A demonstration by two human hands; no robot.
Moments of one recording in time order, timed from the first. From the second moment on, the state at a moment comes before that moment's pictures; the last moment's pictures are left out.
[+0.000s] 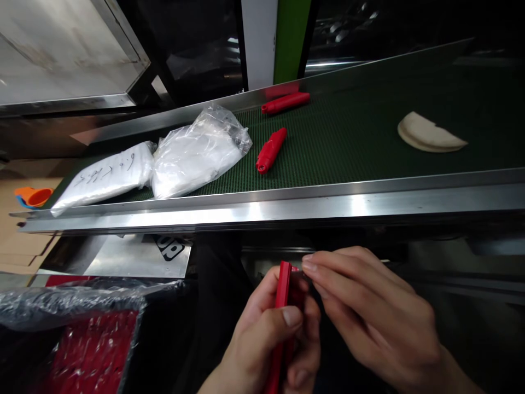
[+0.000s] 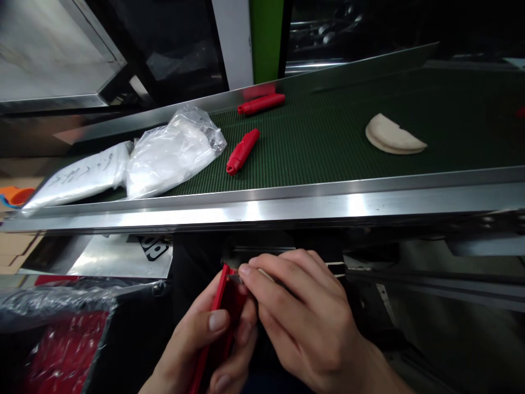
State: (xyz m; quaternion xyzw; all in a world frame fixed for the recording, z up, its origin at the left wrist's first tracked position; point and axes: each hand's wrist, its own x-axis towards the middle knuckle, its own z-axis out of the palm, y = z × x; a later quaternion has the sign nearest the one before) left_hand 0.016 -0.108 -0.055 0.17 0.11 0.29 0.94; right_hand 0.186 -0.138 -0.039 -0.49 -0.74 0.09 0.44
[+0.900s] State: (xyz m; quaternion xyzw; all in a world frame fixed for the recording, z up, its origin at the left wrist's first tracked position) left_hand 0.012 -0.110 -0.041 0.06 0.10 0.22 0.97; right_hand 0.206 -0.136 -0.038 -0.47 -0.80 0.08 0.37
